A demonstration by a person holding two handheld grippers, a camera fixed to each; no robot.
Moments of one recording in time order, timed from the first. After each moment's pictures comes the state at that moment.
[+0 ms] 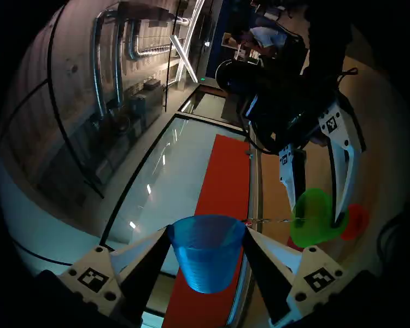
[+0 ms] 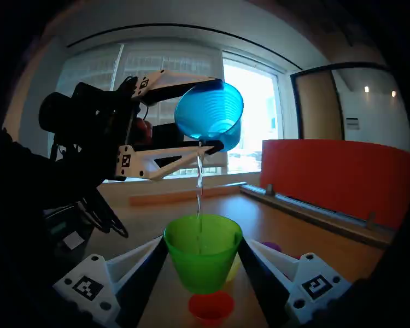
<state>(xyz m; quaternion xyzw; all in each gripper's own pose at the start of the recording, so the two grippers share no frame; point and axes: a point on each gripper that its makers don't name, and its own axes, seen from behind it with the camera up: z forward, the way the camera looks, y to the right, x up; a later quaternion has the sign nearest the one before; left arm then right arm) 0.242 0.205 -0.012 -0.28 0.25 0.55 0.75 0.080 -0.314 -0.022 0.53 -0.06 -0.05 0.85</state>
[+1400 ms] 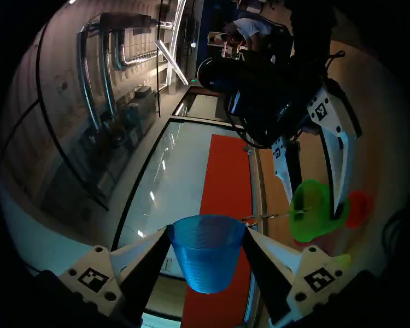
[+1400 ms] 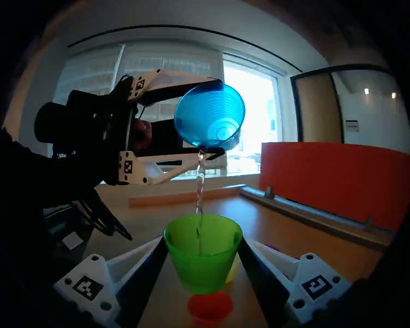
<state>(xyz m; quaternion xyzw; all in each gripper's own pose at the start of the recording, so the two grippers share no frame) 0.245 0.213 -0.018 -0.26 0.27 0.59 0.71 0.086 -0.312 -0.021 0.53 -0.05 -0.05 0.85</state>
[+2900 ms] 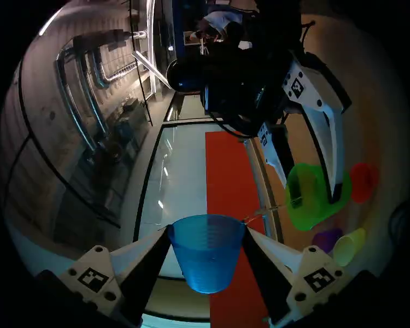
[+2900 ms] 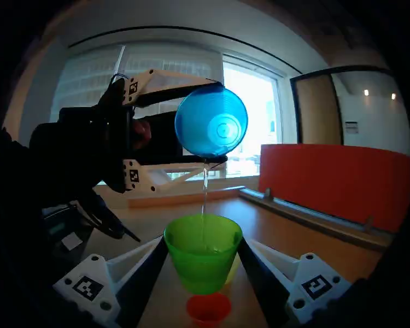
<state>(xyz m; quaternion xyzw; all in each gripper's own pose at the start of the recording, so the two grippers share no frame) 0.246 0.216 -0.020 -0.23 0.30 0.66 0.65 0.087 -0.313 -0.020 0.53 -0.05 -0.05 0.85</state>
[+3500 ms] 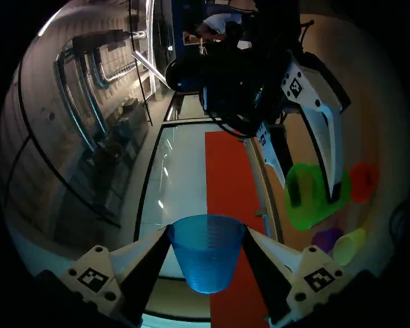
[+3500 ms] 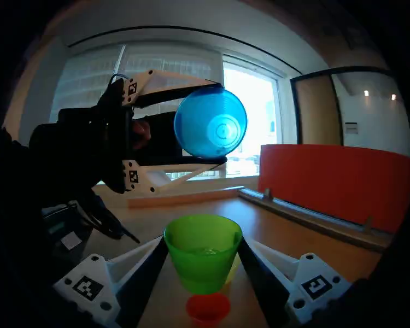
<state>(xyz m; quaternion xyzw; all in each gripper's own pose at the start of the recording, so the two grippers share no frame) 0.242 0.215 -0.024 -0.23 0.29 0.66 0.65 0.089 -0.312 -0.020 0.53 -0.04 -0.05 0.85</state>
